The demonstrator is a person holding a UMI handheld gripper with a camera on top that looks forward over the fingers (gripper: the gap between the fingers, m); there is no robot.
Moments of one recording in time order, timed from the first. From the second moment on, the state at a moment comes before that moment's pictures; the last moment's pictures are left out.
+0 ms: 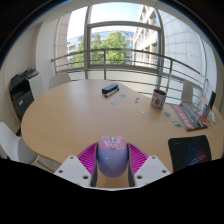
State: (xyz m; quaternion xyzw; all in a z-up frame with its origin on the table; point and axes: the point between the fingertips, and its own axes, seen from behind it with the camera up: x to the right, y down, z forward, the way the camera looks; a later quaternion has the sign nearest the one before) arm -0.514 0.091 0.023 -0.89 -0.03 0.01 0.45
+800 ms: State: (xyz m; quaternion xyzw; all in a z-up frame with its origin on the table) arm -0.170 0.011 -0.007 -0.91 0.04 -0.03 0.42
